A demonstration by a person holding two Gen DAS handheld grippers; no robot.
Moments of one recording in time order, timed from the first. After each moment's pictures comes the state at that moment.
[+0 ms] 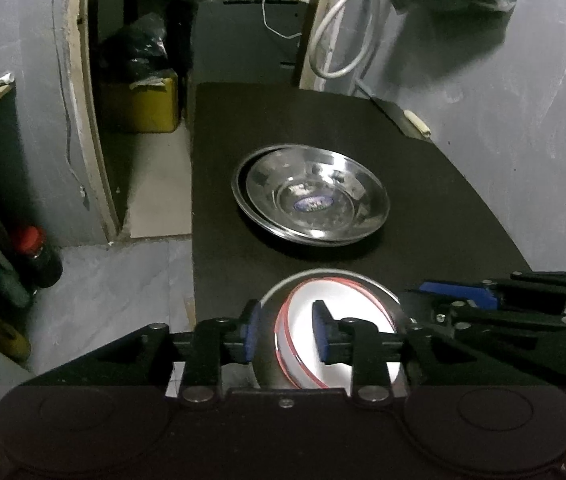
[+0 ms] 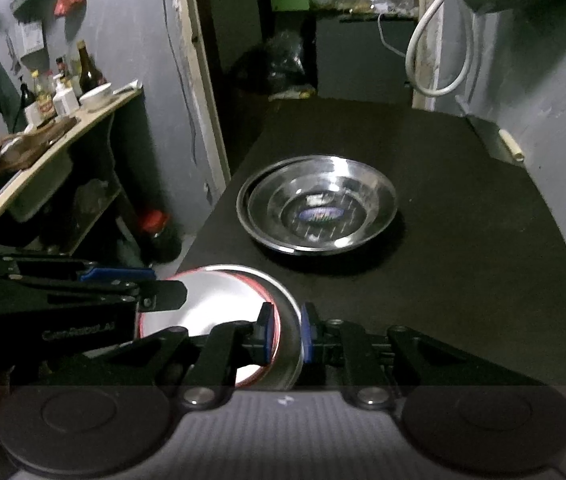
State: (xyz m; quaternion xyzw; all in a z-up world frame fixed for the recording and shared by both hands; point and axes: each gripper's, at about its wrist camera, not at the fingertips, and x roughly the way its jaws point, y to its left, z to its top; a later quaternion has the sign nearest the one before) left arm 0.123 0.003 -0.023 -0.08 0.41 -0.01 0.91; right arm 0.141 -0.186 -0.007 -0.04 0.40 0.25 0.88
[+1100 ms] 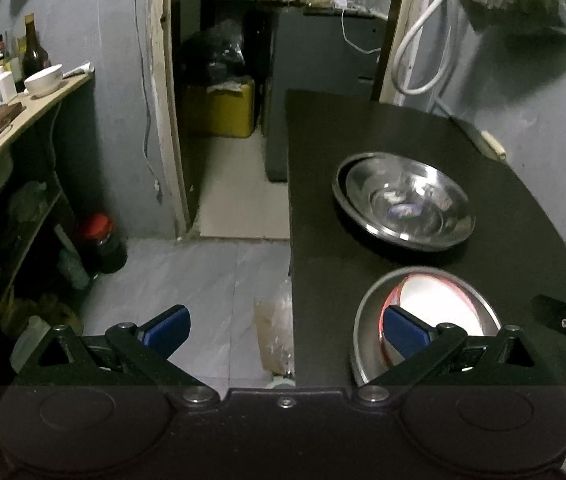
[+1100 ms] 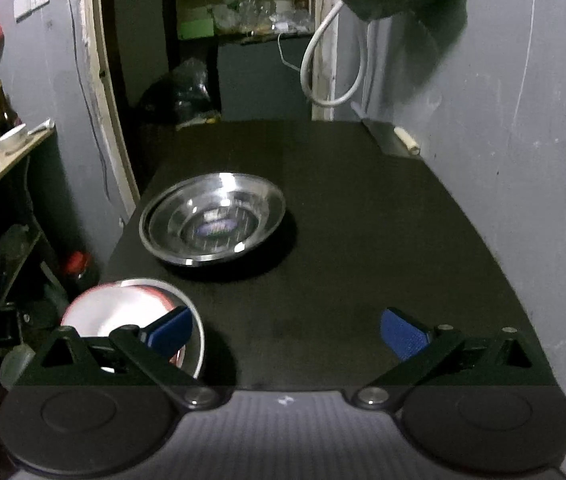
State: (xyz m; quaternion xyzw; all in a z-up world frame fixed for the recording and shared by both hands) left arm 0.098 0.039 -0.028 -0.08 0.40 0.10 0.91; right arm 0.129 -0.223 -0.016 -0.02 0.38 0.11 0.92
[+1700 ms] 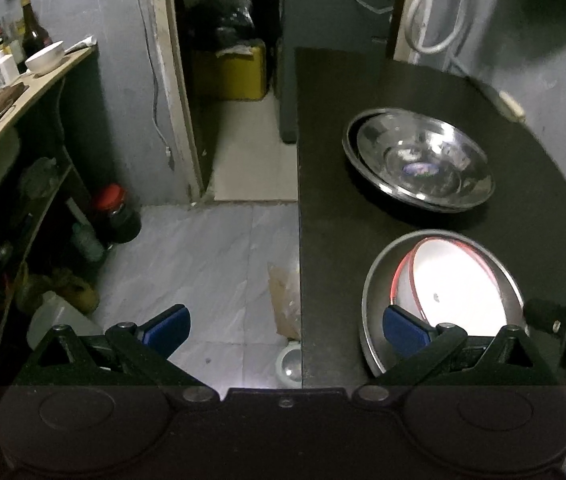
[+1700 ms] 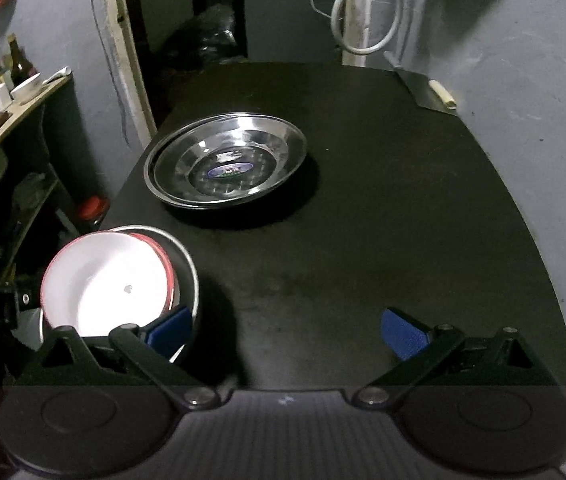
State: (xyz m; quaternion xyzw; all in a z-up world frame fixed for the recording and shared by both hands) left arm 0.117 0.027 -0.040 -0.06 0.47 0.12 0.87; right arm 0.155 -0.220 -0.037 -0.05 0.45 0.16 0.88
